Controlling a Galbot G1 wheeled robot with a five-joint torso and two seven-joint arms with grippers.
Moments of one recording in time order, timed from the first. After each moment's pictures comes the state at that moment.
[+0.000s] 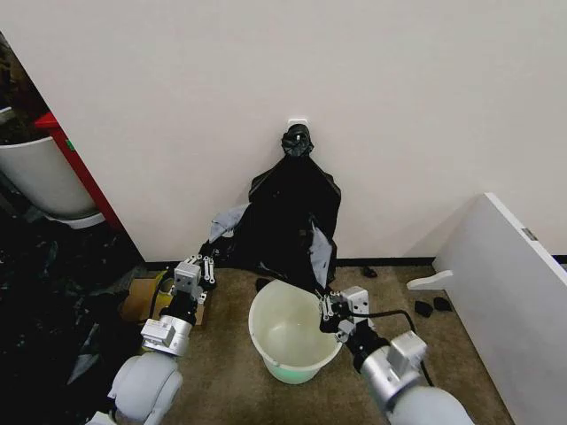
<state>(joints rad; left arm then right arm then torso) 1.44 -1.13 -0.40 -2.11 -0.19 -0.23 -0.08 -1.50 0.98 0.07 2.40 0.19 0.03 0.22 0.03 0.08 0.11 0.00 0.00</state>
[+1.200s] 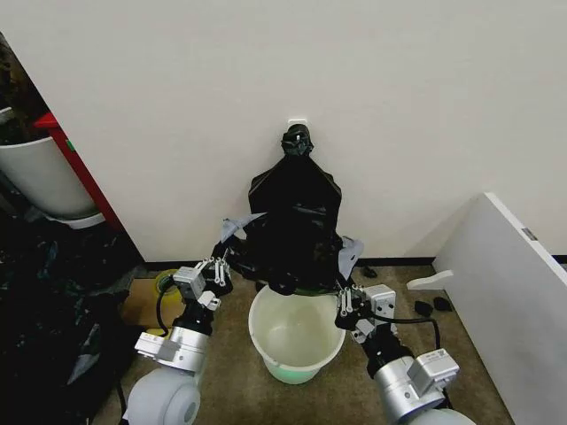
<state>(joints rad) 1.49 -1.24 -0.37 -2.23 -0.46 -0.26 0.02 -1.56 1.01 0.07 2.50 0.34 -0.18 0.44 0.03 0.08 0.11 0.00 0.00</state>
